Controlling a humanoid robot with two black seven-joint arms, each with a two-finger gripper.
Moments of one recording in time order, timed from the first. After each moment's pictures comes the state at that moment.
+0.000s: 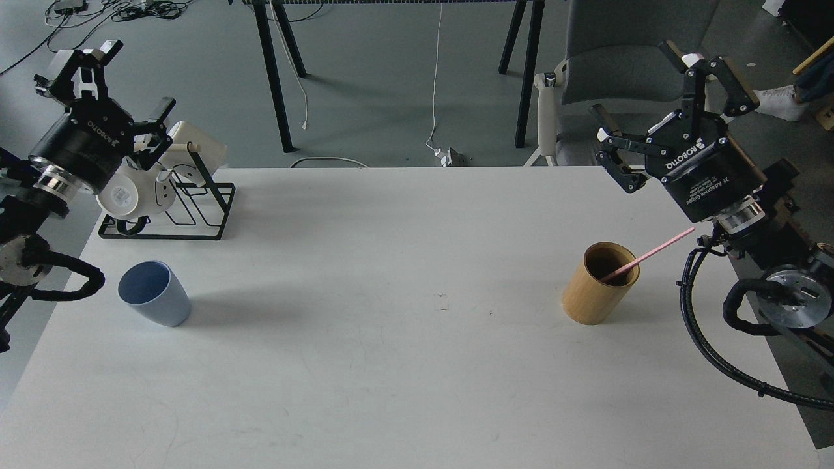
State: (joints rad) left arm -0.67 0.67 -0.67 -0.81 0.18 -0.49 -0.49; right arm 0.49 -0.71 0.78 1.46 -0.15 0.35 0.49
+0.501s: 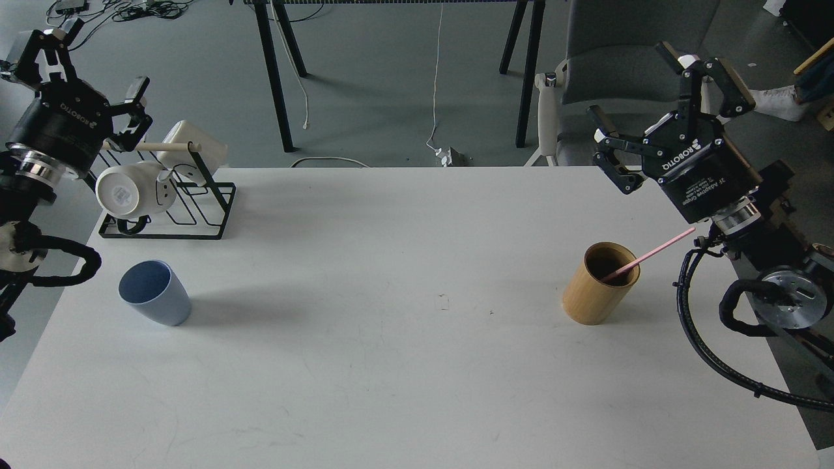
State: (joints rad) left arm -0.73 0.62 -0.71 -0.76 0.12 -0.49 -0.49; right arm 0.49 -0.70 0.78 1.45 -0.15 0.35 0.49
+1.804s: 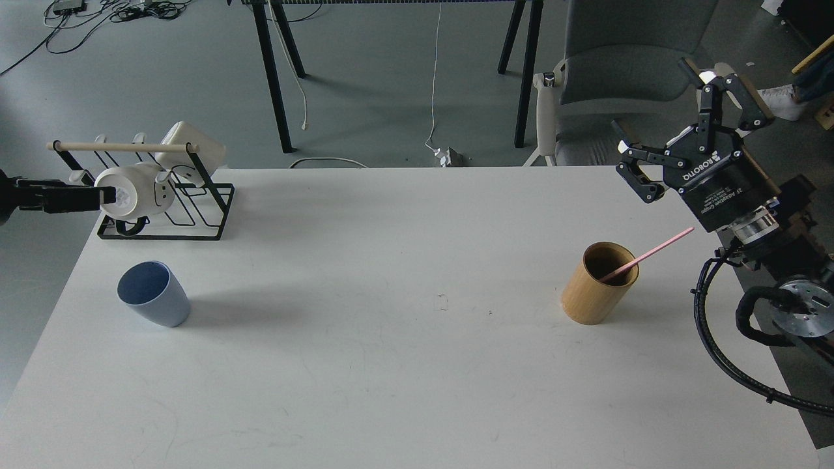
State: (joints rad) left arm -0.89 1.05 -0.31 -0.90 1.70 -0.49 -0.49; right arm 0.44 -0.71 0.81 1.39 -0.16 0.36 0.49
